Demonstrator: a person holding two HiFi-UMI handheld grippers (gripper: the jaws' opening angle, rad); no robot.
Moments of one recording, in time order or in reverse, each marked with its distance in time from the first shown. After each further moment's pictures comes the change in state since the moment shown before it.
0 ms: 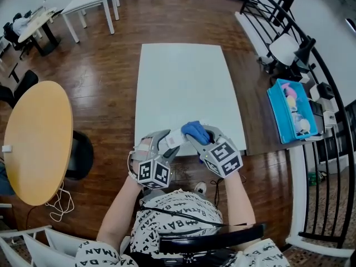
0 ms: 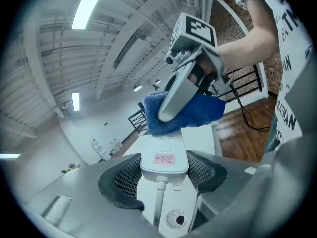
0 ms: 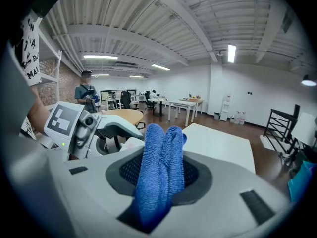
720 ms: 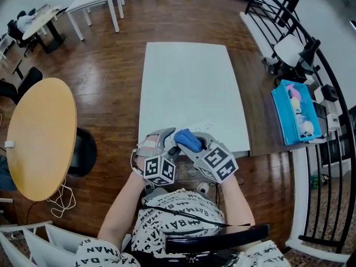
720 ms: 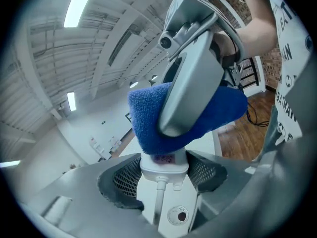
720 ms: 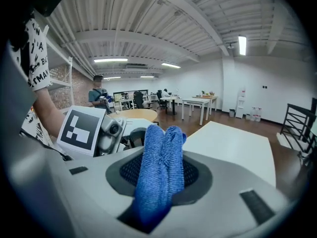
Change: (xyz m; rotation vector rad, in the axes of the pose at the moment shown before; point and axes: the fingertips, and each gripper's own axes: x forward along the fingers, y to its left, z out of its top) left arm 0.014 -0.007 -0.009 0.049 0.057 -0.023; right arm 0.013 0.056 0.000 -0.006 0.016 0.170
